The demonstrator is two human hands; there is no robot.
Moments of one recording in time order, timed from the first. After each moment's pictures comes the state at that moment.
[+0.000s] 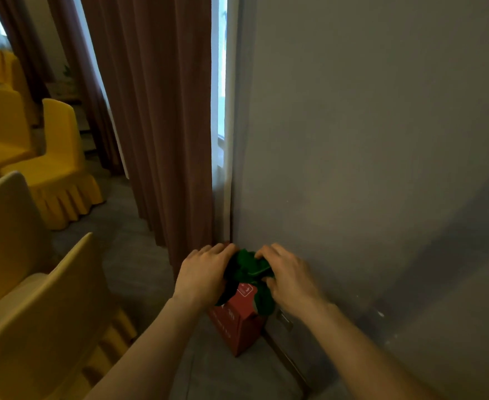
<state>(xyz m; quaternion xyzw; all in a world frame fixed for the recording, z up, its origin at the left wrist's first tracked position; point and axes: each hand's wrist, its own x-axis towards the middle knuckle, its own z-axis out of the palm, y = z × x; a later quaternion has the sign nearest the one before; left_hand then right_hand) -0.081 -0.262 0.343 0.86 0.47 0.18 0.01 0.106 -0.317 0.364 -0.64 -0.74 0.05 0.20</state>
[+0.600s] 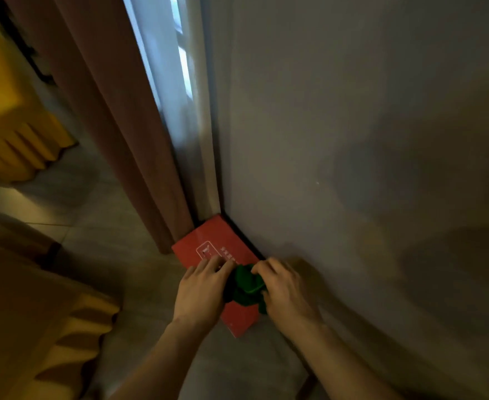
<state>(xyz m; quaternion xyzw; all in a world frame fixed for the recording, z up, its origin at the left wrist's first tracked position) 0.026 -0.061 0.120 0.83 0.54 0.05 0.11 0.204 -0.098 0.134 -0.66 -0.72 0.17 0.11</state>
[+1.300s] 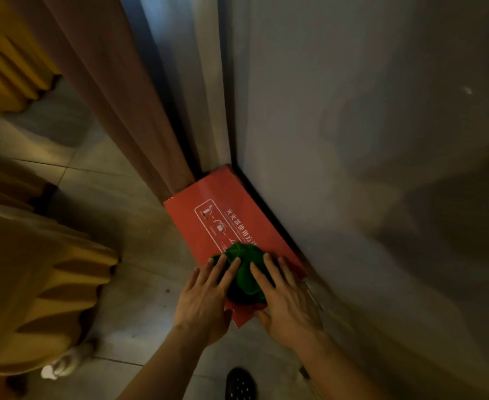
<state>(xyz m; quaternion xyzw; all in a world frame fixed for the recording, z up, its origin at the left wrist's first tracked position) 0.028 -0.068 -0.082 0.79 0.56 -0.13 0.21 0.217 -0.090 -0.066 -0.62 -0.73 0.26 -0.09</state>
